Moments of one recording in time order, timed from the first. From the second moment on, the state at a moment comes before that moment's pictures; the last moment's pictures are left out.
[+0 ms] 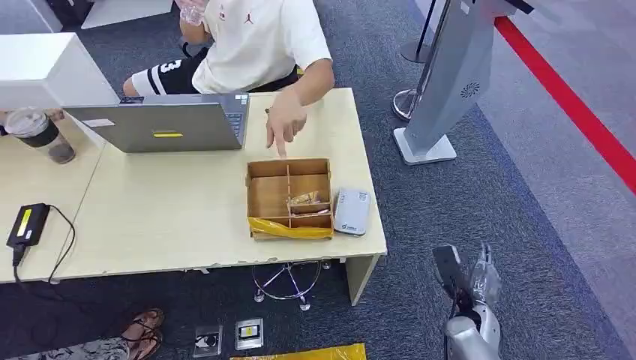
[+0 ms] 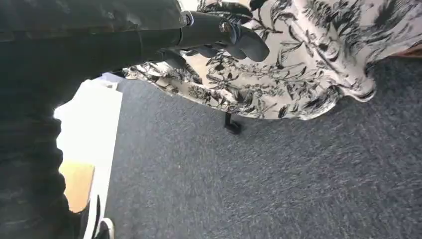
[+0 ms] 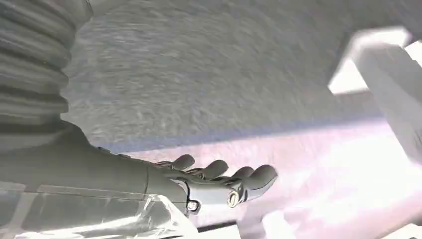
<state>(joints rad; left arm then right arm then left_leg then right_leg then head) -0.12 0.30 -0.79 -0.26 0.28 0.37 0.32 -0.33 -0.07 -0.13 -0.47 0.59 -0.70 -0.36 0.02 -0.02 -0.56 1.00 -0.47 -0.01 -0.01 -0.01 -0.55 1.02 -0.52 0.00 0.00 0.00</state>
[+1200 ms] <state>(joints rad) -0.12 0.27 -0.78 -0.26 0.26 0.37 0.36 -0.21 0.15 0.35 -1.85 1.24 -0.60 -0.05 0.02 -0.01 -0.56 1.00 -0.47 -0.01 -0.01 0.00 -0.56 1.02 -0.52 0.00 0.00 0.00</state>
